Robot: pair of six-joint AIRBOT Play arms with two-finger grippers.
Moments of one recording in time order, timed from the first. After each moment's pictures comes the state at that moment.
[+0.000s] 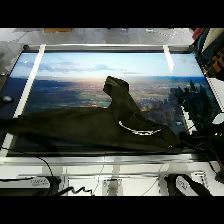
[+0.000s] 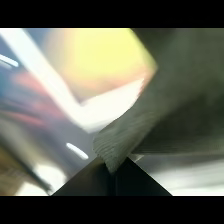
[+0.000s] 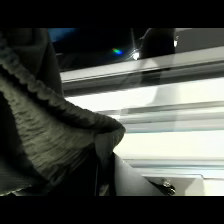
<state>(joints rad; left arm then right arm) 0.61 -1.50 1.39 1.80 -1.07 -0.45 -0.47 -1.04 0.74 -1.39 1.56 1.37</state>
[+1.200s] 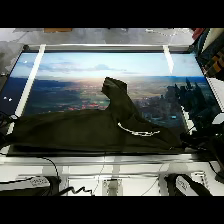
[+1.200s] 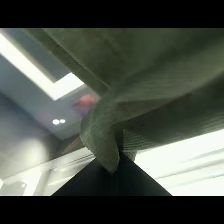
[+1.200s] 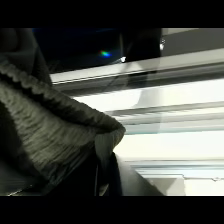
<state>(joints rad) 0.75 -1.47 1.06 1.93 -1.03 -0.32 -0.47 -1.04 0.74 -1.47 1.54 1.37</state>
